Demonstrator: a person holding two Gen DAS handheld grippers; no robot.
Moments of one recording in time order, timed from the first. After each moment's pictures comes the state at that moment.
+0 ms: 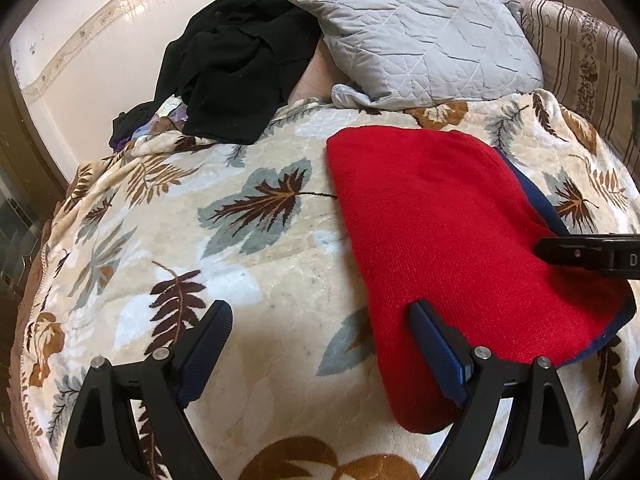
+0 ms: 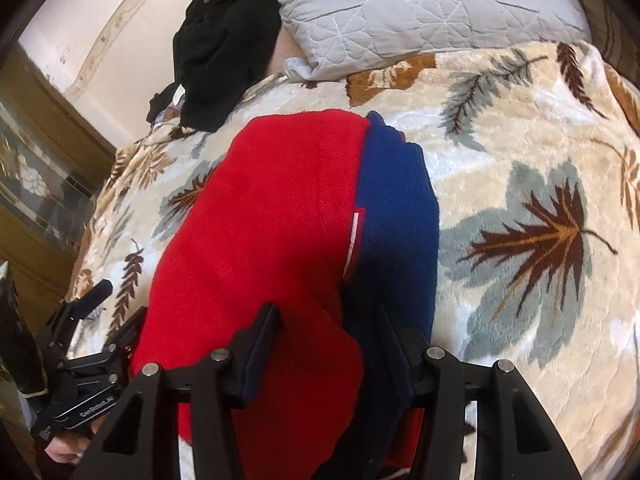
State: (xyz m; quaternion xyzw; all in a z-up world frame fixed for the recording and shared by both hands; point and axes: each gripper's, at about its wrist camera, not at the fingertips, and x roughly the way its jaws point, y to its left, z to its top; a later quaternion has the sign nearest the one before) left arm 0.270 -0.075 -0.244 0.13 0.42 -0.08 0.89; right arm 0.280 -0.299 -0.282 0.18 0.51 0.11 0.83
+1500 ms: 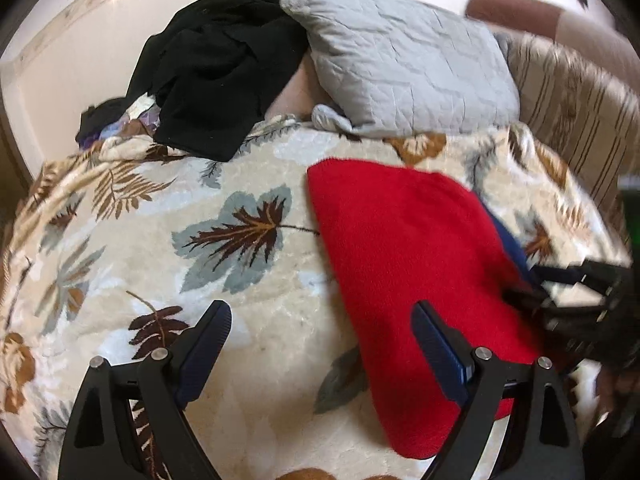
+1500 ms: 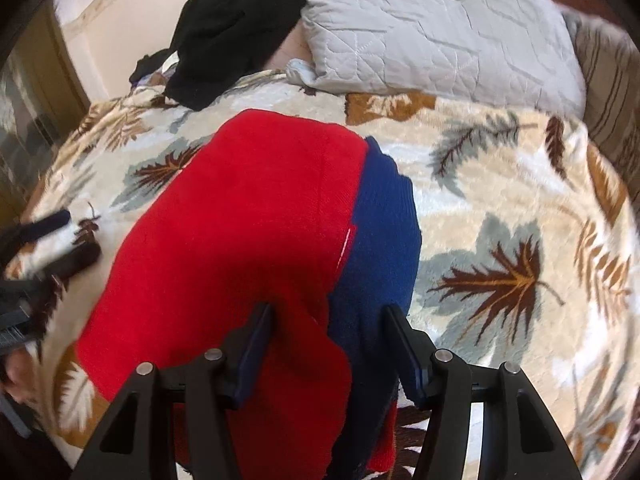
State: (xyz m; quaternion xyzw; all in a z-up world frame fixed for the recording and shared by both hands) left arm 0.303 -0.050 -0.222 0.05 0.42 -0.15 0.89; right arm 0.280 -0.260 -0.268 0.00 0.50 0.04 0.87
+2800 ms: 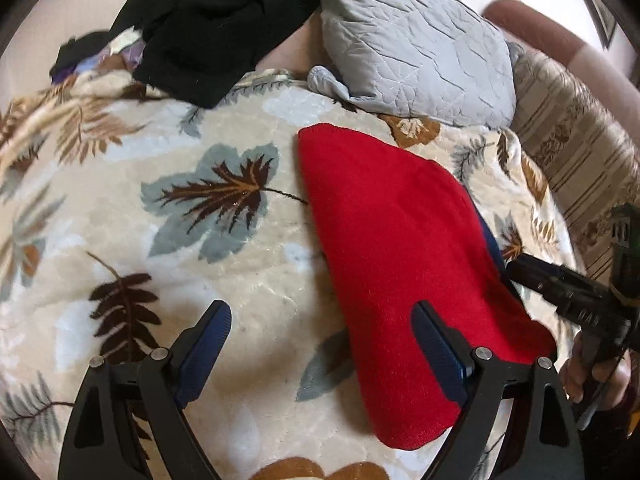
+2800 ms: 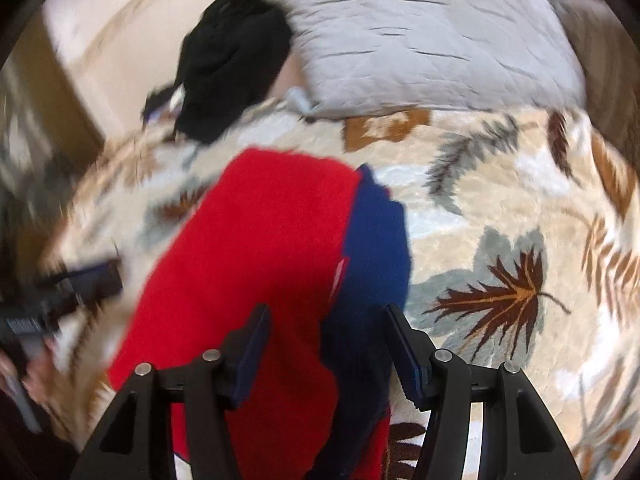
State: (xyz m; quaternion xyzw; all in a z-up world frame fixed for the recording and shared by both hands) left arm 0.330 -0.031 -0.238 -0.03 0.51 -0.20 0.84; right arm 0.286 -0.311 -0.254 0.14 0.47 0.07 0.87
